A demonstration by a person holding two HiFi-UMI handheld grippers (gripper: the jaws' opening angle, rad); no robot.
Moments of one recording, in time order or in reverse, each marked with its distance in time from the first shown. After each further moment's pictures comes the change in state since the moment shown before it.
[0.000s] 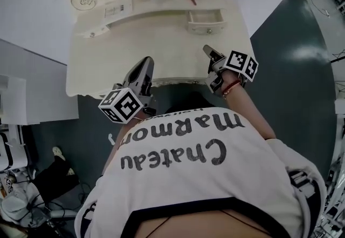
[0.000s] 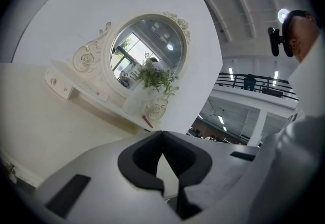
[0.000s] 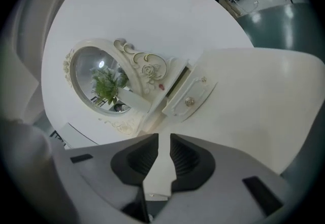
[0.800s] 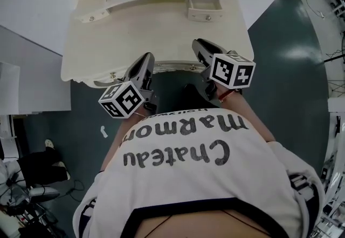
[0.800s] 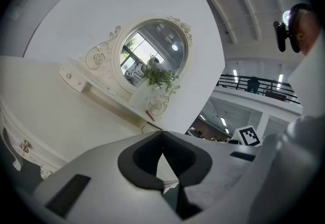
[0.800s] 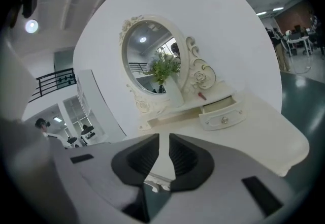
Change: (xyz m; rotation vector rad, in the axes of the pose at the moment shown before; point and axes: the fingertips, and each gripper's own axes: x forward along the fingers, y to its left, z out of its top) left arm -0.048 -0.006 -0.032 -0.043 0.001 0.036; right arm -0.052 0.099 -0.059 -0.608 0.001 0.023
